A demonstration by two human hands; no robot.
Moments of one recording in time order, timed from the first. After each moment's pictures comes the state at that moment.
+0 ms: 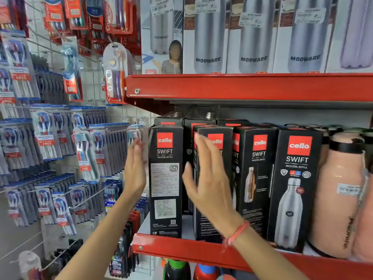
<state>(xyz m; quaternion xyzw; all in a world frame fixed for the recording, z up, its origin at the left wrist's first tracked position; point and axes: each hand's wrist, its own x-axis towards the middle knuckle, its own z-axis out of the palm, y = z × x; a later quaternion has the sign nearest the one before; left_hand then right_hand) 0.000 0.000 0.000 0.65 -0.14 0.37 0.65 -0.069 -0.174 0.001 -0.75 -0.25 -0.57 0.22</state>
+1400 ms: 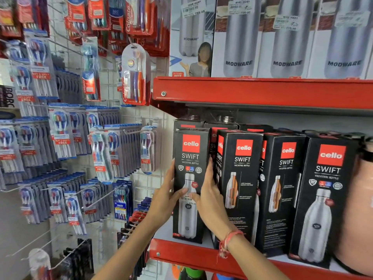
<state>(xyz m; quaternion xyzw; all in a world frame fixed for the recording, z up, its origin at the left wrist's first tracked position) 0.008 0.010 -0.059 0.77 -0.24 0.21 0.55 -0.016 -0.134 -0.041 -0.88 -0.15 -0.29 0.35</state>
